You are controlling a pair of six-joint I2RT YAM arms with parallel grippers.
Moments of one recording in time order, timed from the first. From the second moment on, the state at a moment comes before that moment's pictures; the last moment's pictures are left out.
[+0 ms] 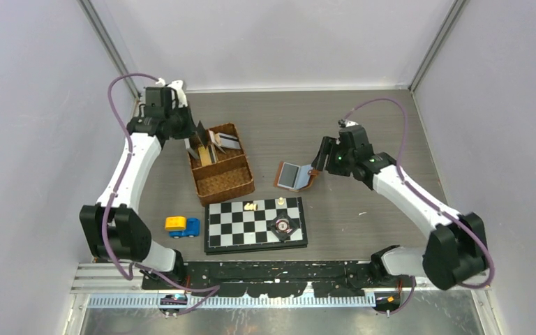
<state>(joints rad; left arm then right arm) -0.05 1.49 1.39 -0.65 0.15 -0.19 0.39 1.32 0.92 -0.40 -0.04 0.54</state>
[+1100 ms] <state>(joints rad) -0.53 1.34 1.27 -0.48 0.94 -0.12 0.44 1.16 0.91 -0.07 -0.94 0.63</state>
